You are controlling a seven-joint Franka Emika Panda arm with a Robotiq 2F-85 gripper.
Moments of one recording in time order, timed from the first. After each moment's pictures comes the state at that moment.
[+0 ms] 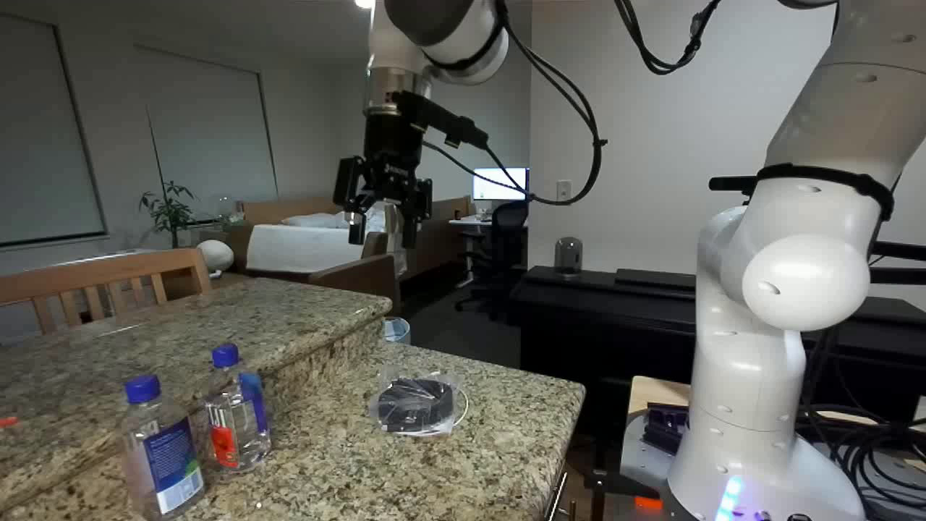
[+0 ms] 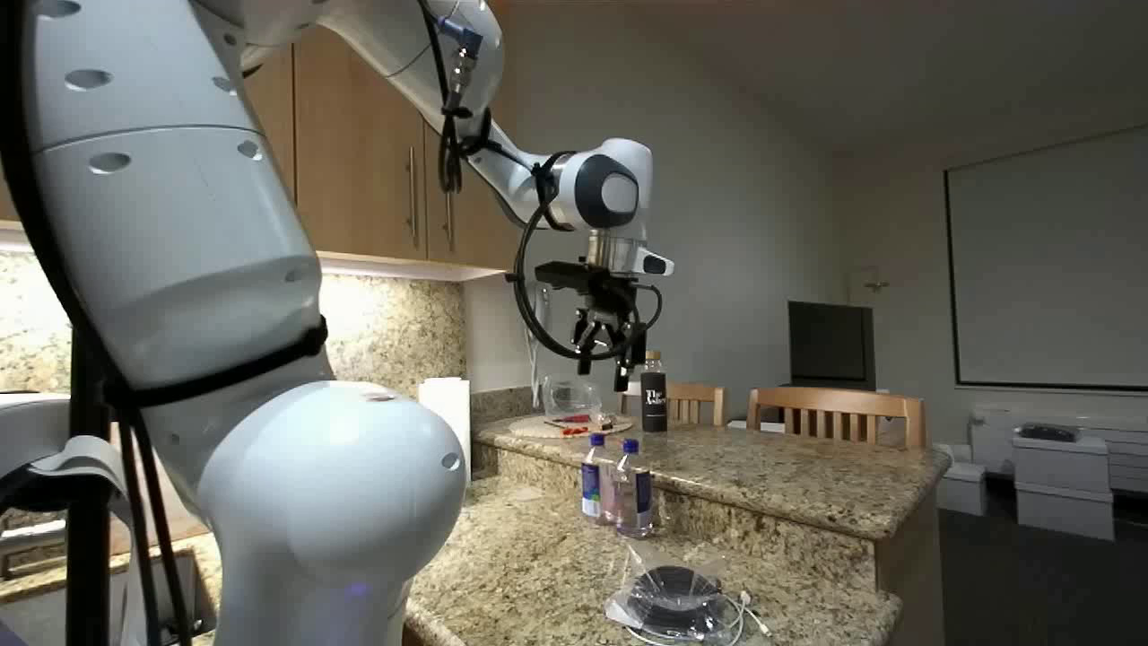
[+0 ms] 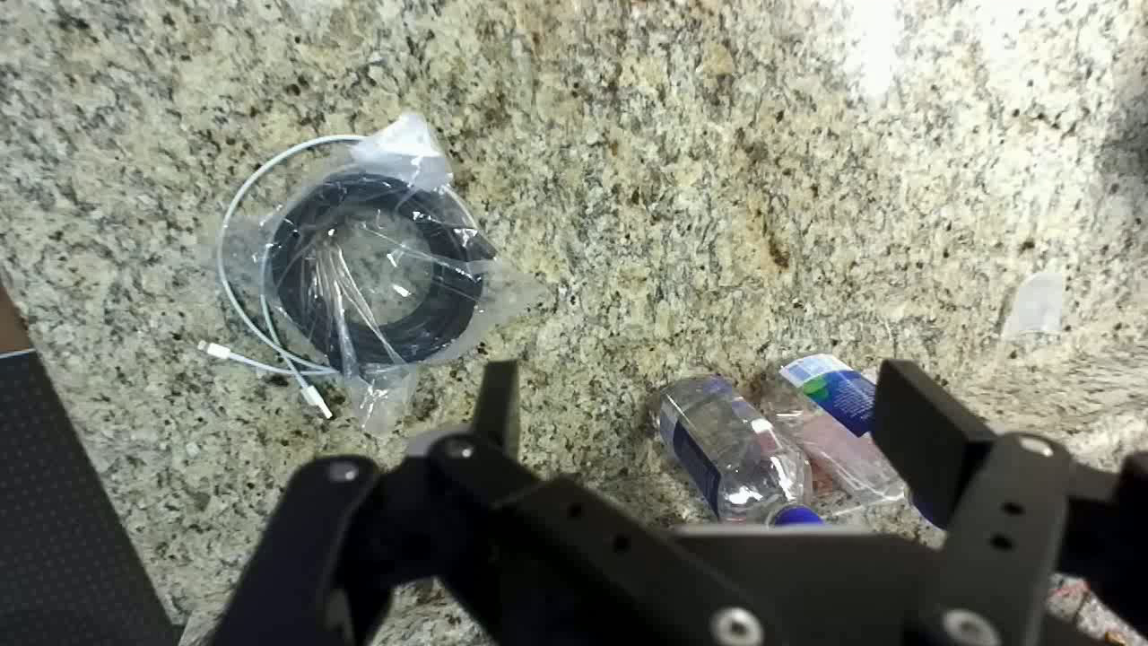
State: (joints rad) arm 0.09 -0.38 0.09 -2.30 0.27 1.98 0.26
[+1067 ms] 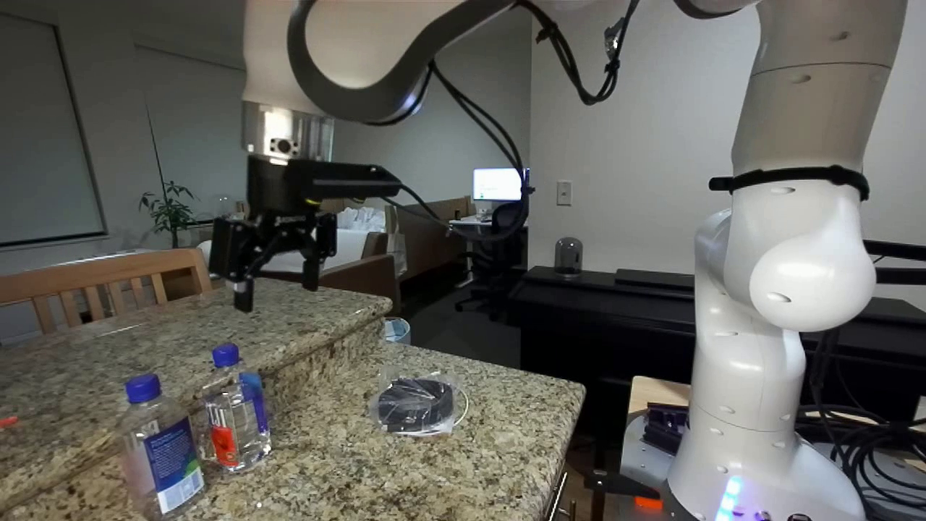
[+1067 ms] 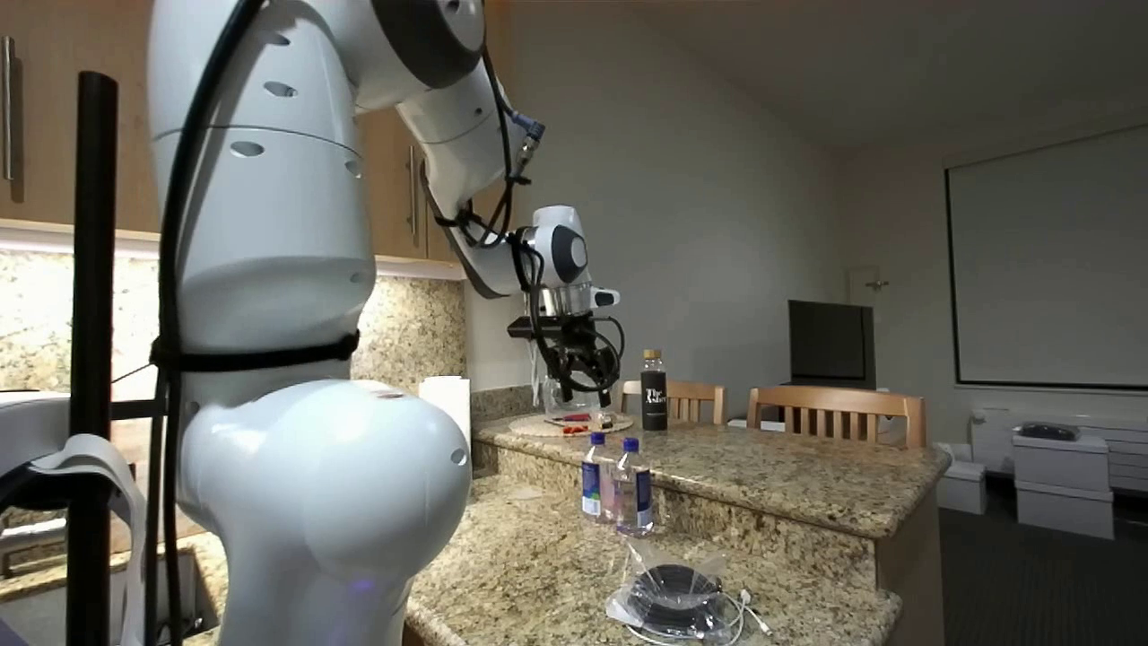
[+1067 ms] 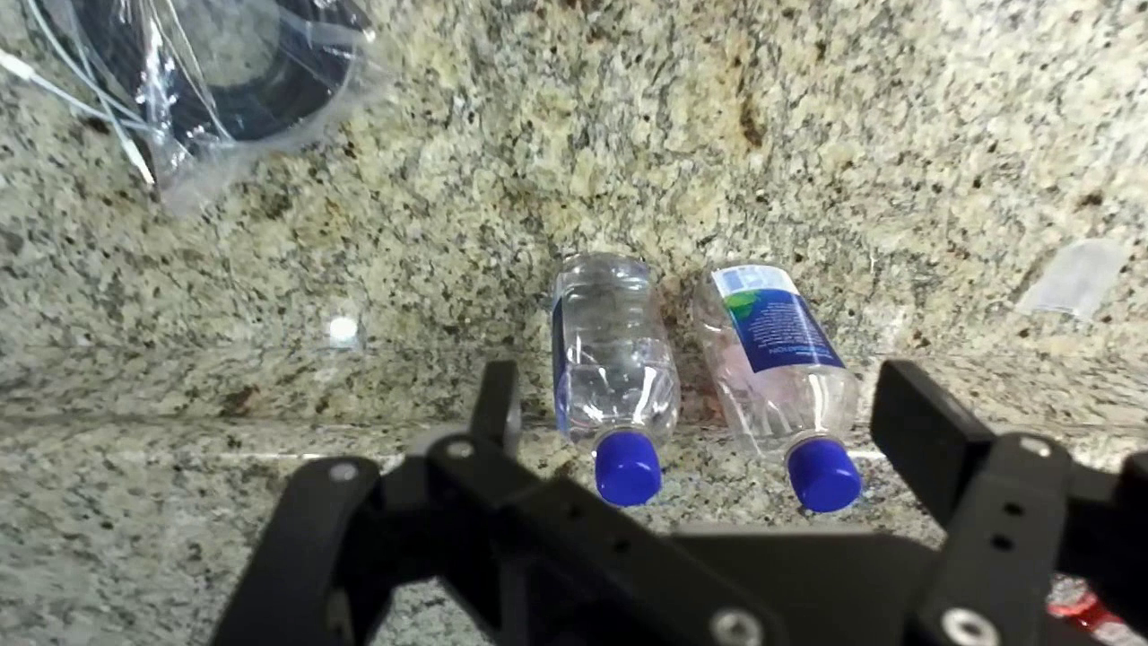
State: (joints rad) arm 0.14 -0.09 0.32 -2.16 -0.07 2.30 0.50
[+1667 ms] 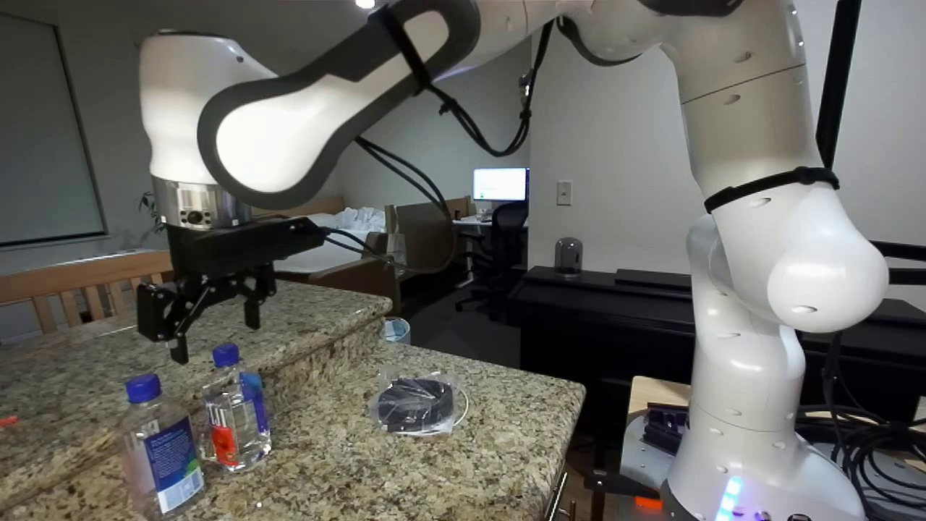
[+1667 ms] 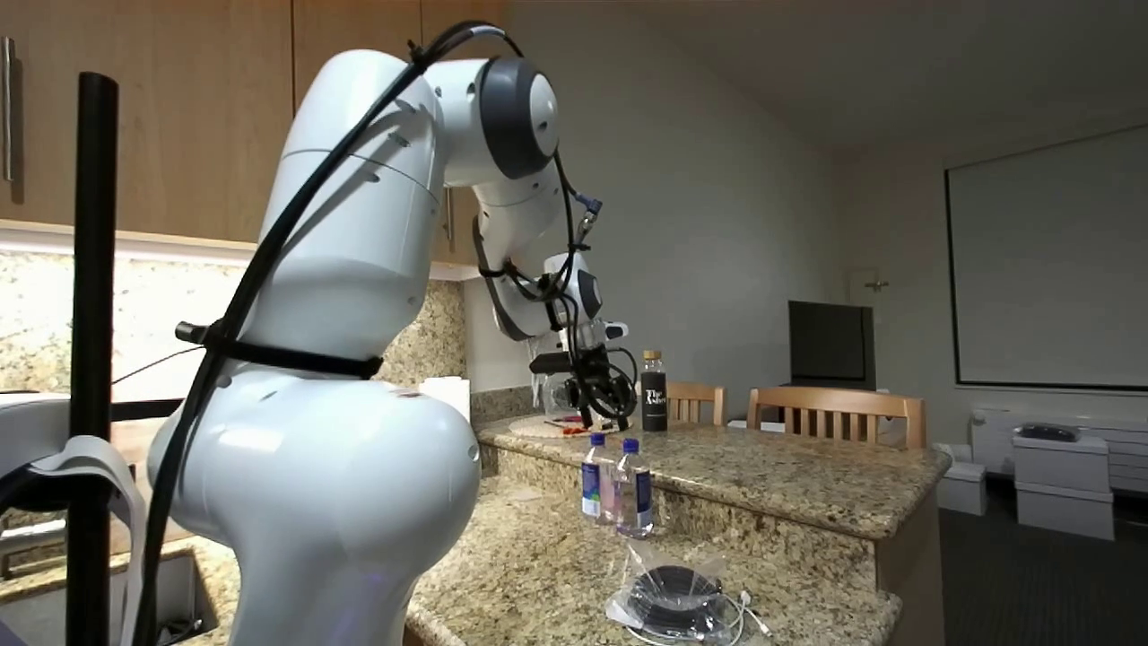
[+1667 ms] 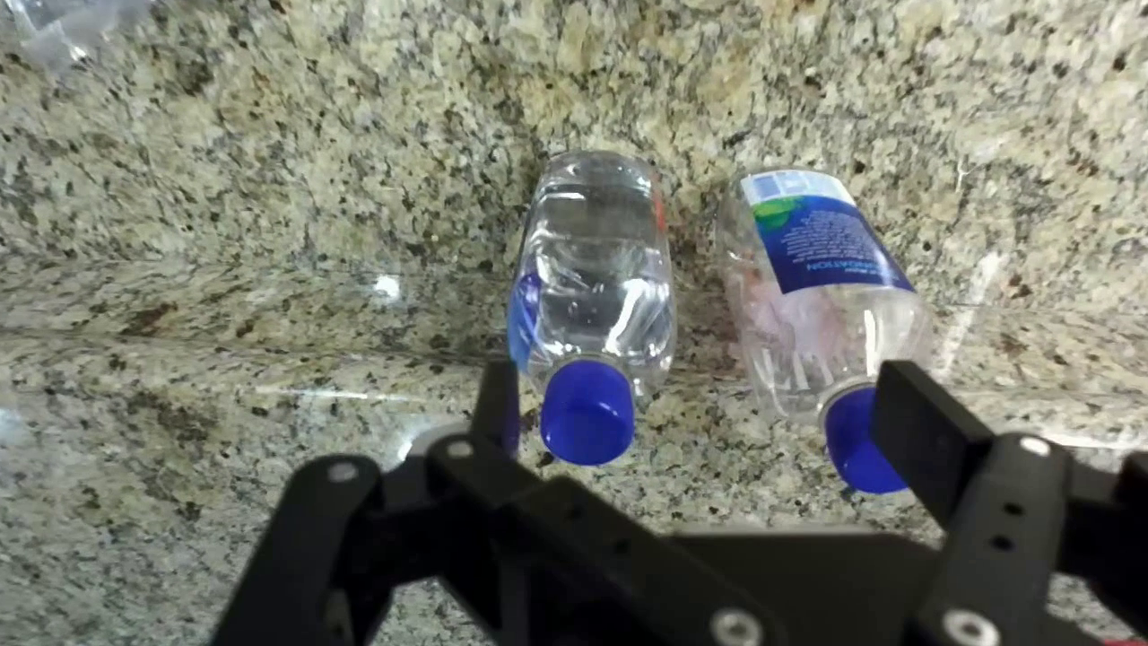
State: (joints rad) arm 0.25 0.25 0.23 -1.89 -0.31 2.31 0.67
